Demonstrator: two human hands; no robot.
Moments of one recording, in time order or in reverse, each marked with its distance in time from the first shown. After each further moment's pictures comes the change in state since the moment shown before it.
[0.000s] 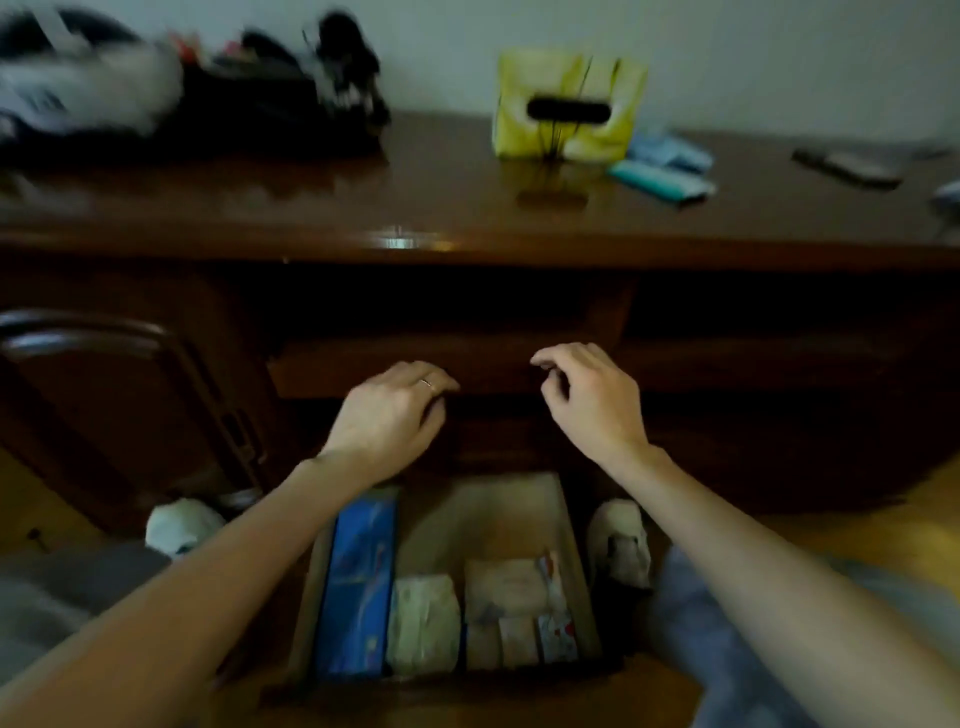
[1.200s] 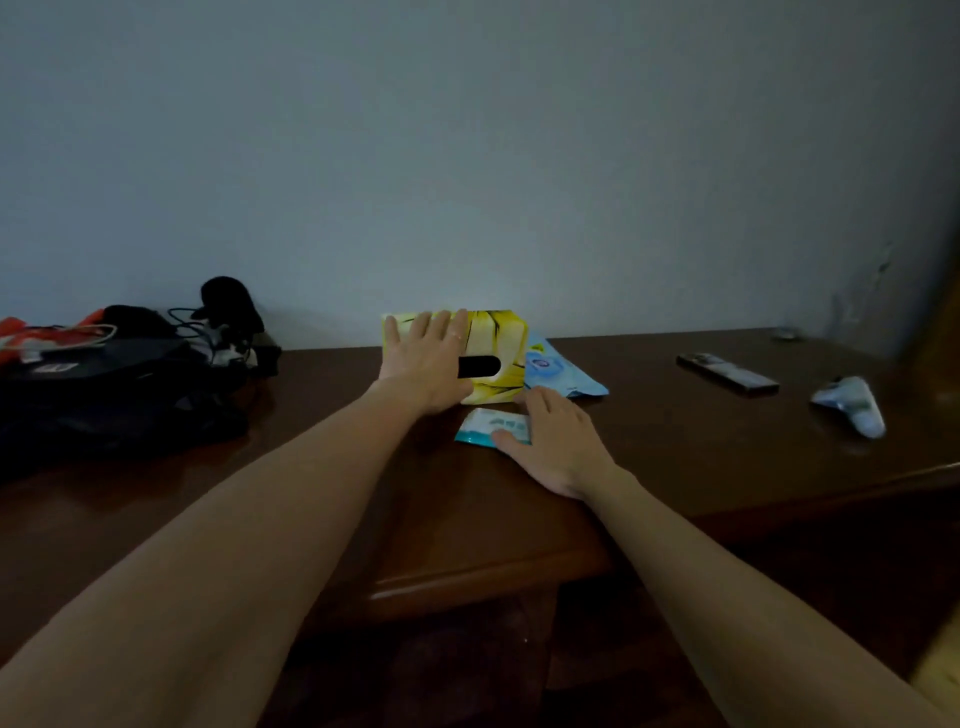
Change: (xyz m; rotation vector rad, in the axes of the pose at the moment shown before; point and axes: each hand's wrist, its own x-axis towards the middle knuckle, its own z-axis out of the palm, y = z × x) left_hand 0.424 0.007 -0.020 0.358 -0.063 -0.044; right_hand 0.254 0.142 -0.041 -0.118 -0.281 0.253
